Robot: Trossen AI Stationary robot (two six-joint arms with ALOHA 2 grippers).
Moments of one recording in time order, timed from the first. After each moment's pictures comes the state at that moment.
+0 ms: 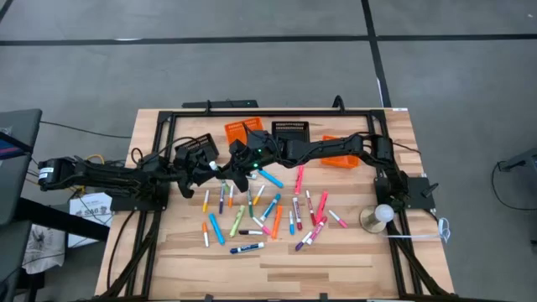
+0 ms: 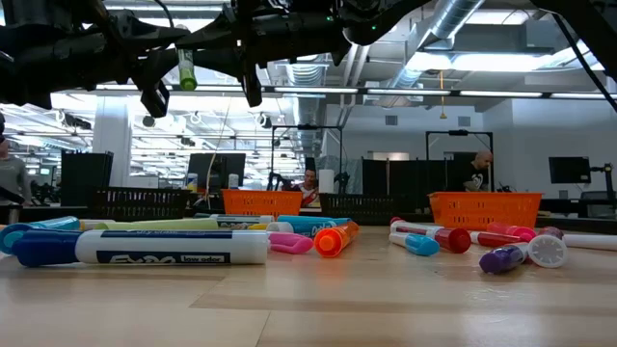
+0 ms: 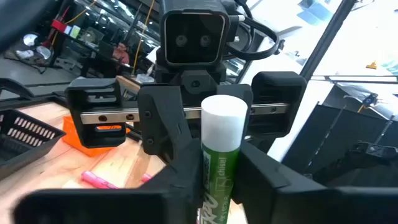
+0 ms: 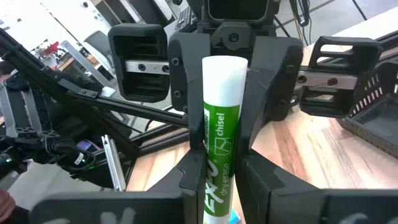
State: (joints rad) left arm 0.12 0.77 0.01 1.01 0.16 -0.51; right arm -0.09 2.10 1.65 0.17 -0.39 0.39
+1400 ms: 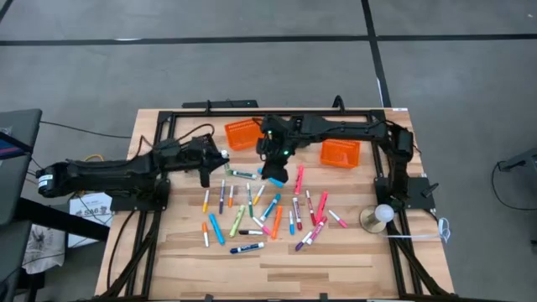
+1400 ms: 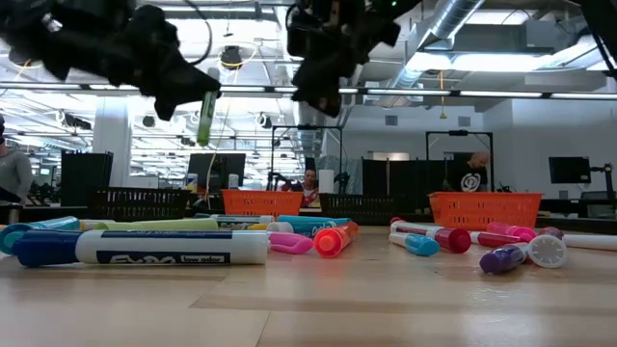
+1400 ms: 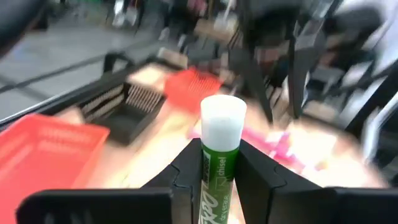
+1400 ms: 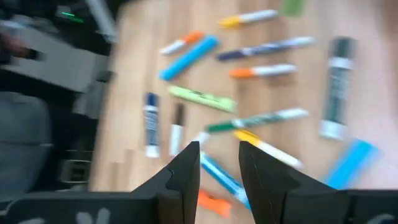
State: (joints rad) left arm 0.26 0.77 0.32 0.23 0.07 -0.18; right arm -0.21 1.91 1.65 -0.73 -0.60 -0.01
